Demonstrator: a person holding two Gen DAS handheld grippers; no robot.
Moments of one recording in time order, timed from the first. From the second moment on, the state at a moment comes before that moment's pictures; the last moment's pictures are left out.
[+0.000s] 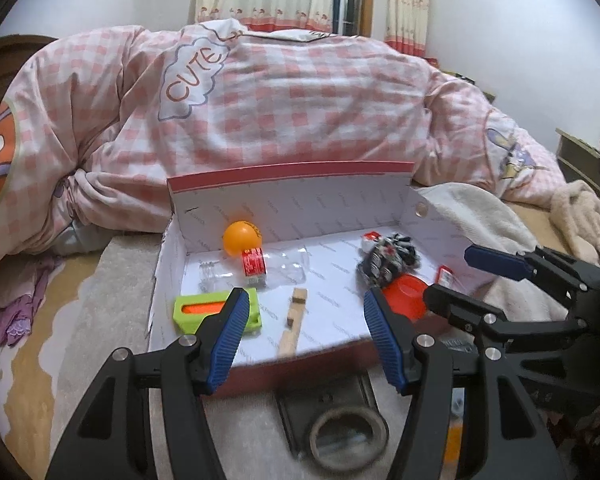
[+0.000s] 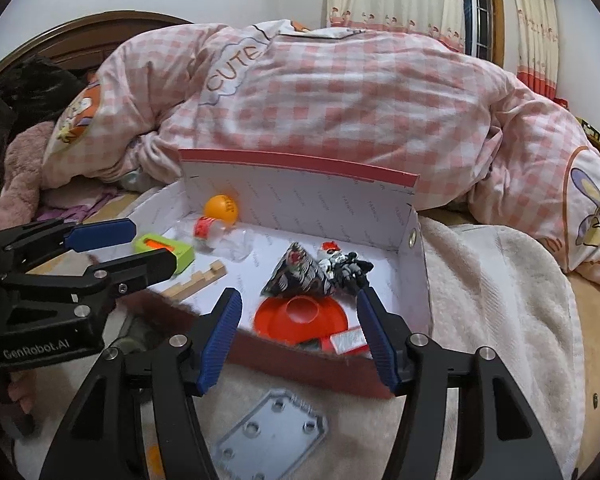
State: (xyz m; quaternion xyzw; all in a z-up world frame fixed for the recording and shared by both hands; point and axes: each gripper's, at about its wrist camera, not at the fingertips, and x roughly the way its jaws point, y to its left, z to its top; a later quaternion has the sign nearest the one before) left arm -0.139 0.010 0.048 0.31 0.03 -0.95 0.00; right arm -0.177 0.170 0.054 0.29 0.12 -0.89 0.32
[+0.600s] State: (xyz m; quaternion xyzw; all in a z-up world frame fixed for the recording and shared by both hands) left arm -0.107 0.027 0.002 0.42 0.08 -0.91 0.00; right arm -0.152 0.203 0.041 0.34 0.14 -0.88 0.32
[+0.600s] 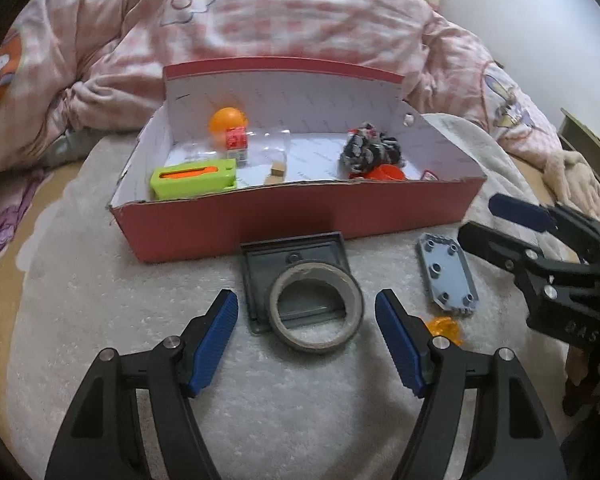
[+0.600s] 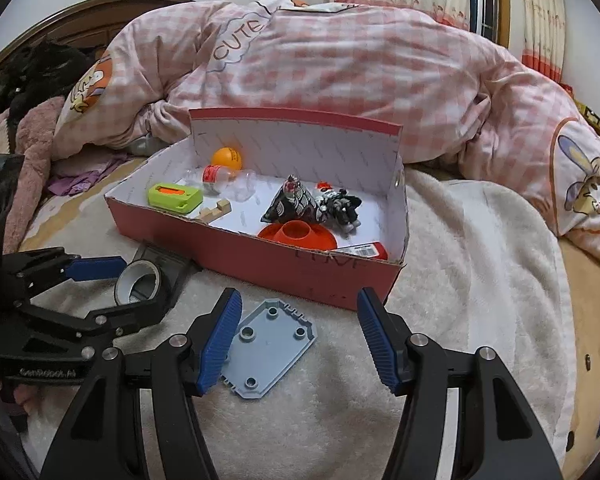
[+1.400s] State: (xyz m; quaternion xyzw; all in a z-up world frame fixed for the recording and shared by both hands) left arm -0.085 0.047 0.018 0.38 0.01 -0.92 0.01; right arm -0.164 0.180 0.009 0.41 0.16 -0.85 0.28
